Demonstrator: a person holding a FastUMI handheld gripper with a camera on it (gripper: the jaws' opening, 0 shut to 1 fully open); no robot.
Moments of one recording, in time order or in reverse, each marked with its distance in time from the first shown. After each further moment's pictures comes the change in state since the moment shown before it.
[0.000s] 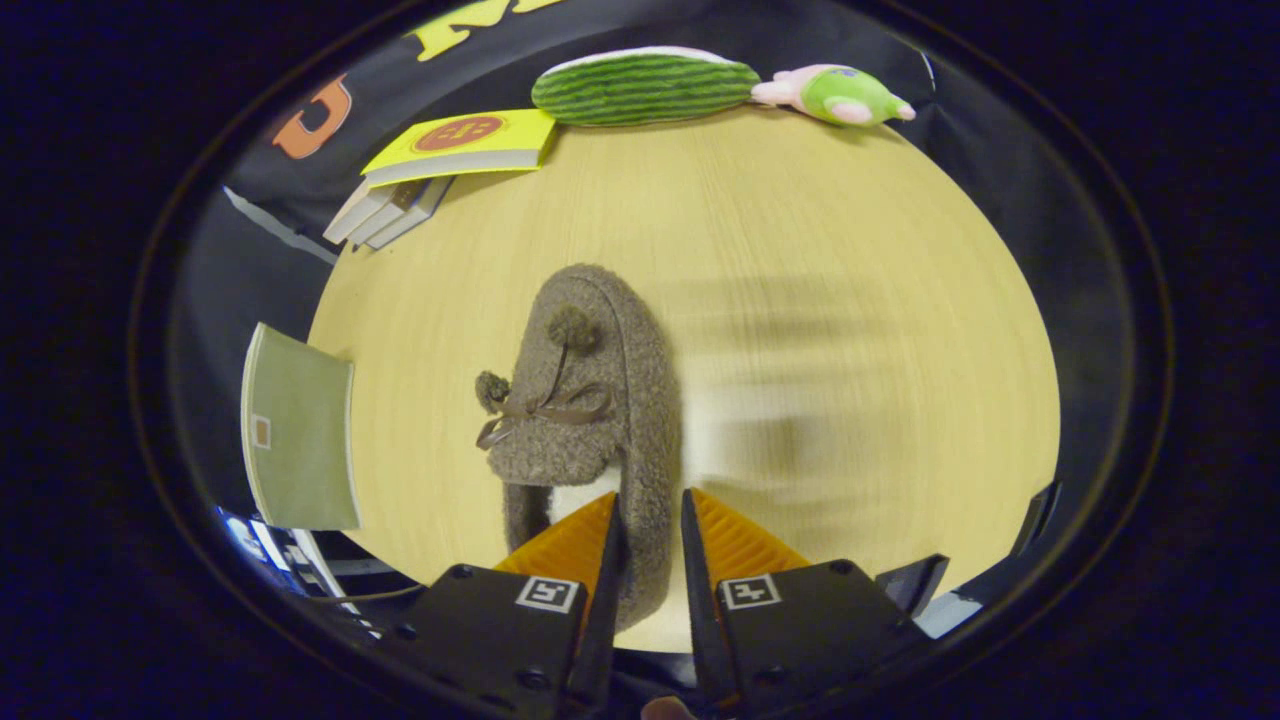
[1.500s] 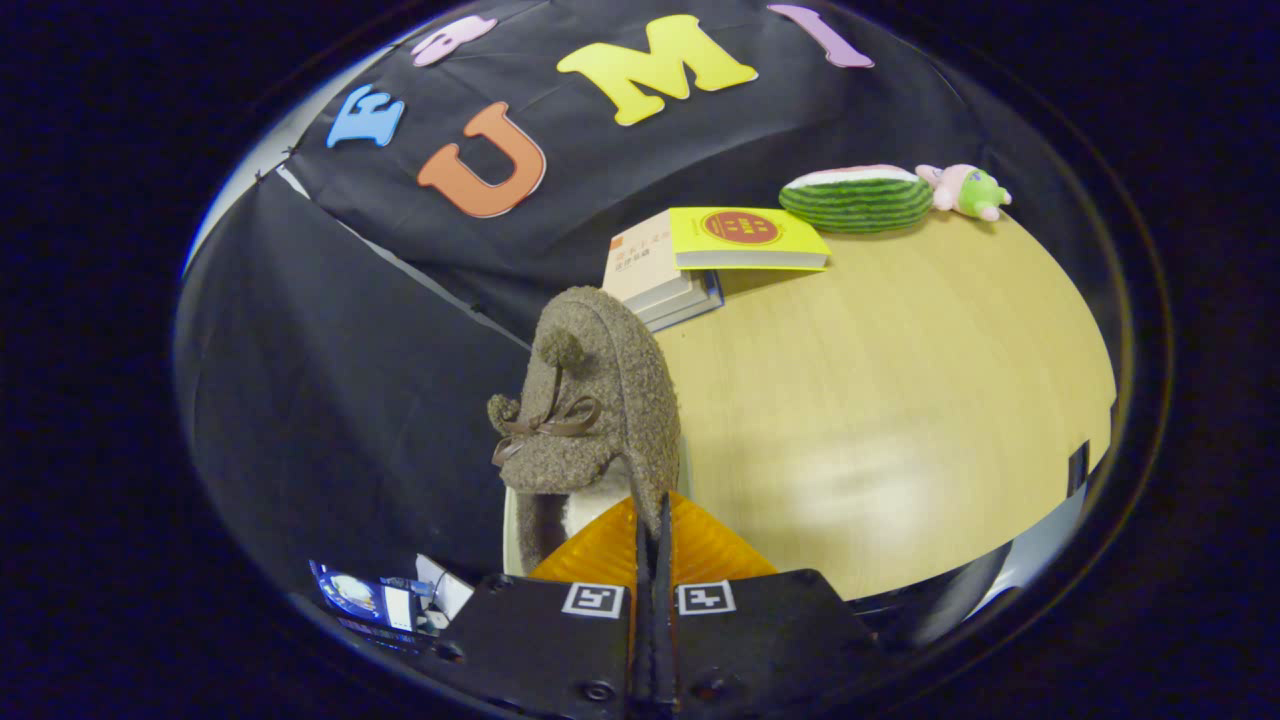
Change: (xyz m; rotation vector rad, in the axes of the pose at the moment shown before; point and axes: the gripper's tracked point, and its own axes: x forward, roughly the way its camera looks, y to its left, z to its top) arm -0.150 0.380 -0.003 0.045 -0.301 0.338
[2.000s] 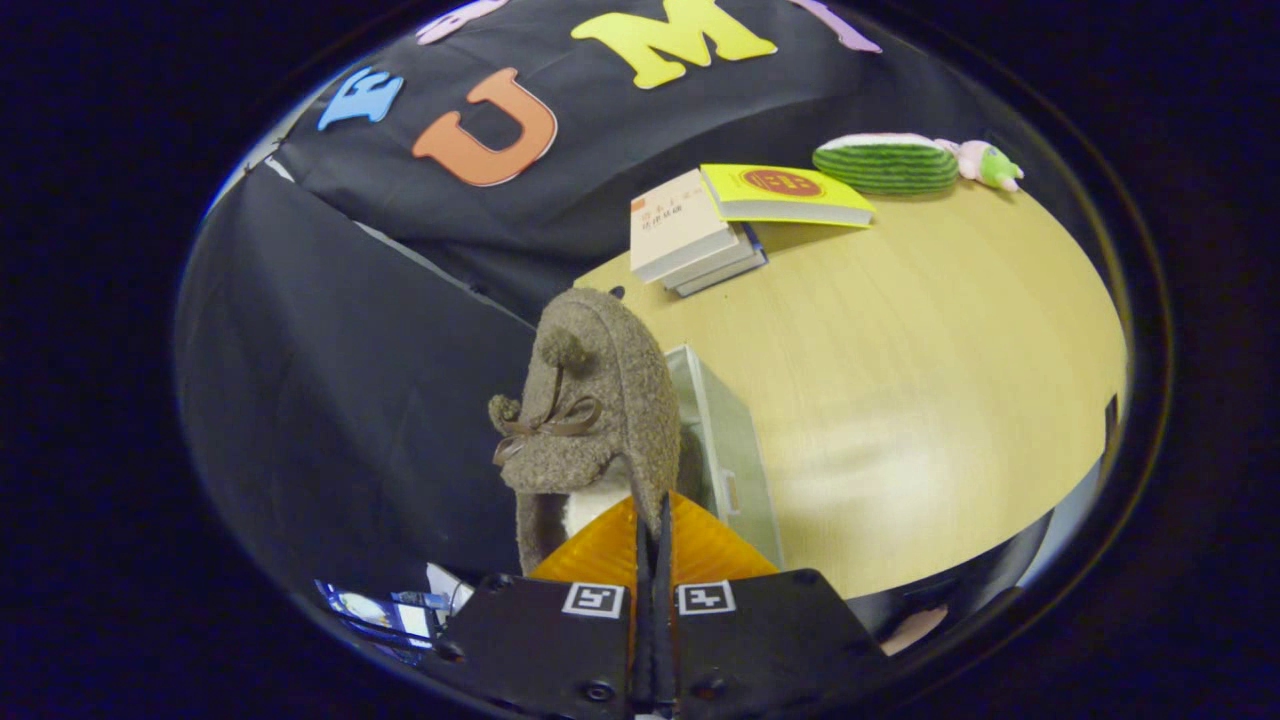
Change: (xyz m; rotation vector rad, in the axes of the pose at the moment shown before) arm 0.078 0.056 -0.044 0.057 0.066 -0.042
